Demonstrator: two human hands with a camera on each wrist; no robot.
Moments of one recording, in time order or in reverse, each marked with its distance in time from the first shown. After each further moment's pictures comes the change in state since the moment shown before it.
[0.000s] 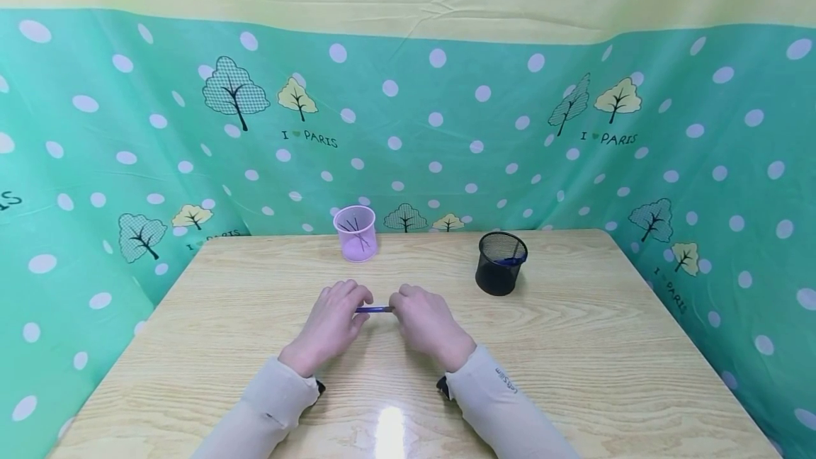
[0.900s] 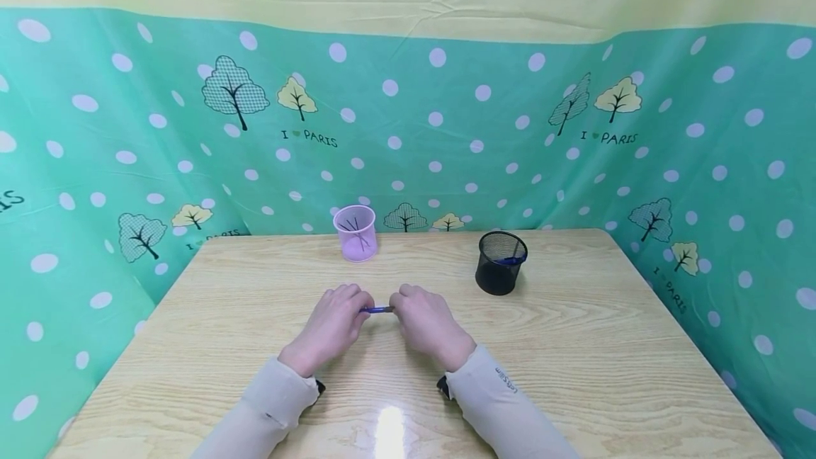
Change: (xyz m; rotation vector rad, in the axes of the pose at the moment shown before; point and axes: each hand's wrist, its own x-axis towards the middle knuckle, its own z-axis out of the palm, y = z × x) left_hand -0.001 0.000 -0.001 0.044 -0.075 0.021; right_hand 0.000 0.000 0.001 0.009 -0.021 0.020
